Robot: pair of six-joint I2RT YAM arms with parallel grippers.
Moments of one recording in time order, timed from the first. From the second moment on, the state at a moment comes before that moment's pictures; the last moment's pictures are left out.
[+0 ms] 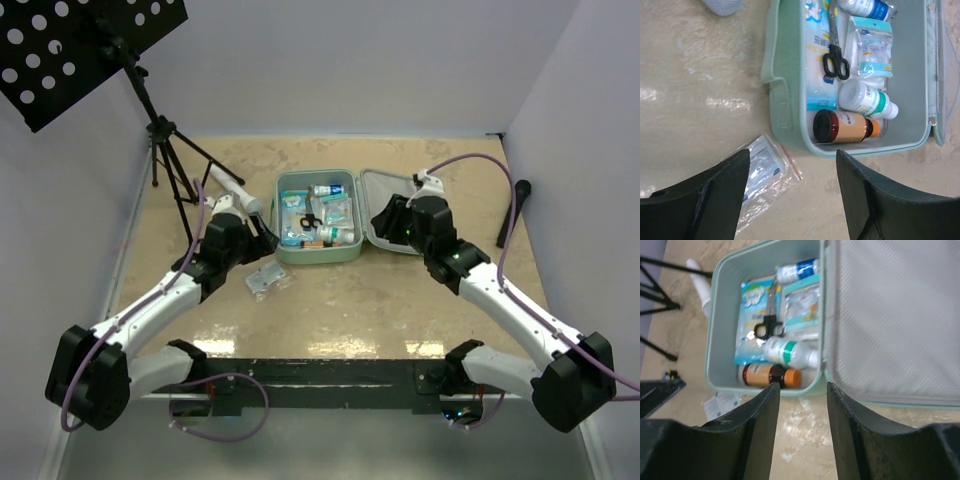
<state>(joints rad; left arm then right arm) -0.44 1.15 0.65 -0.08 -0.09 -0.71 0.49 1.11 0.83 -0.17 0.14 0.59</state>
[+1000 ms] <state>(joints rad) -0.44 1.29 0.54 -0.22 -0.24 -0.79 0.64 0.97 0.70 -0.11 0.07 0.58</state>
